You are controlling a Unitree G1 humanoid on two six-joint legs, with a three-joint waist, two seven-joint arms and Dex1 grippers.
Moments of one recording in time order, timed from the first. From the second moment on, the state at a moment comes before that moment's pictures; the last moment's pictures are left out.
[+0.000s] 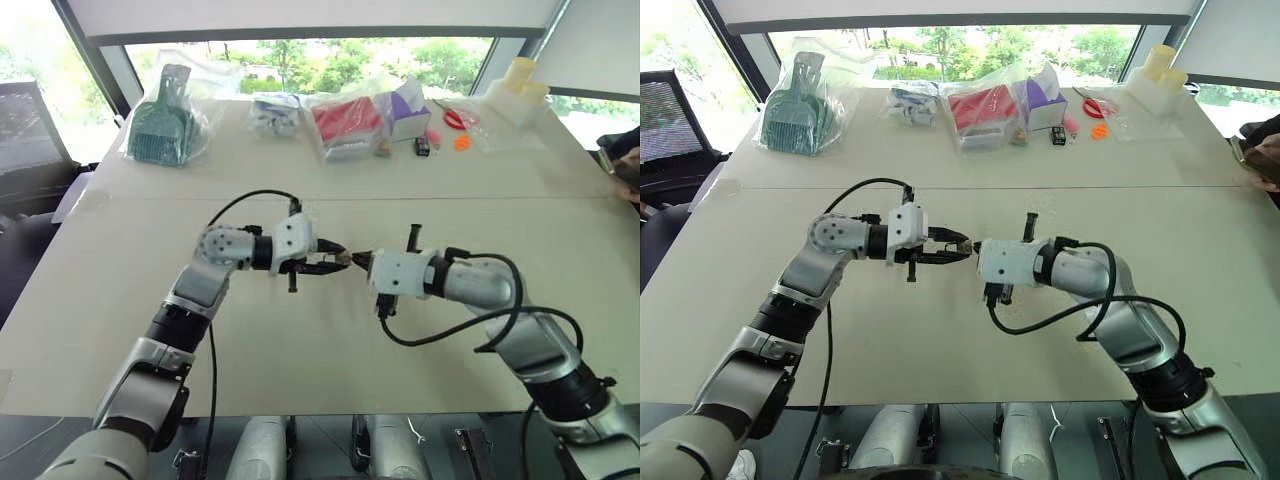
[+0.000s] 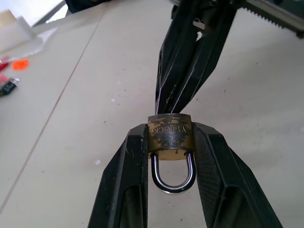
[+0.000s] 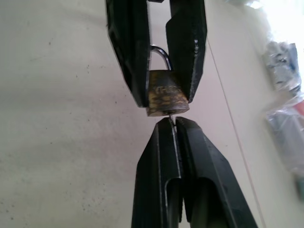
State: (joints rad) left arm -0.67 0.38 -0.27 0.29 -0.07 -0.18 -1.16; right arm -0.44 -0.66 0.28 -0.37 -0.12 0.37 0.89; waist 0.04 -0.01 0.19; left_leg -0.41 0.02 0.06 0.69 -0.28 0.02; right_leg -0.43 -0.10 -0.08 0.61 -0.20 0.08
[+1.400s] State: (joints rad) left arm -0.71 0.43 -0.19 0.20 -0.36 0.29 -1.31; right arm -0.49 -0.71 0.29 0.01 -0.47 -0.71 0.49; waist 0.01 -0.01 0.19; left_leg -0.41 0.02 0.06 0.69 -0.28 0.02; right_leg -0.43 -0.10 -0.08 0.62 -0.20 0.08
